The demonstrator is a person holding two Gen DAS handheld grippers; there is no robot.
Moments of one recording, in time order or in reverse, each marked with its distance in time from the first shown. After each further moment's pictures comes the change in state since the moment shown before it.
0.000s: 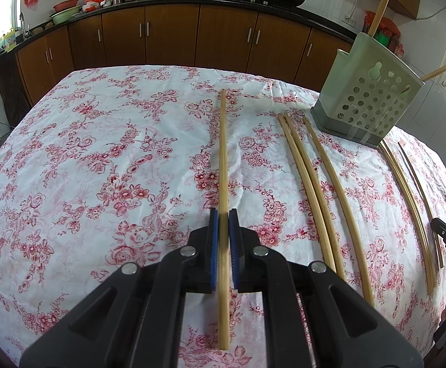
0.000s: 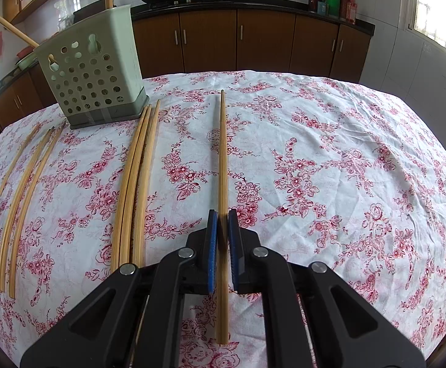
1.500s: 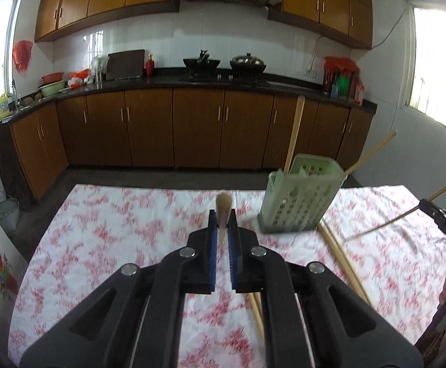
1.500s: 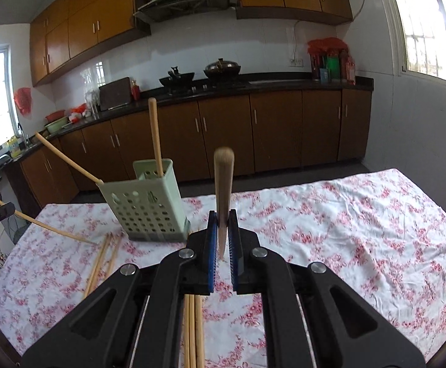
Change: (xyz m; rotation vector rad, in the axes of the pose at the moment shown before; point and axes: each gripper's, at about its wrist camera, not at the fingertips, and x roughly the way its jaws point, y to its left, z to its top) left arm -0.142 -0.042 0.071 0.127 -0.339 -0.067; right arm -0.120 -0.008 0.069 0.046 -0.376 0.129
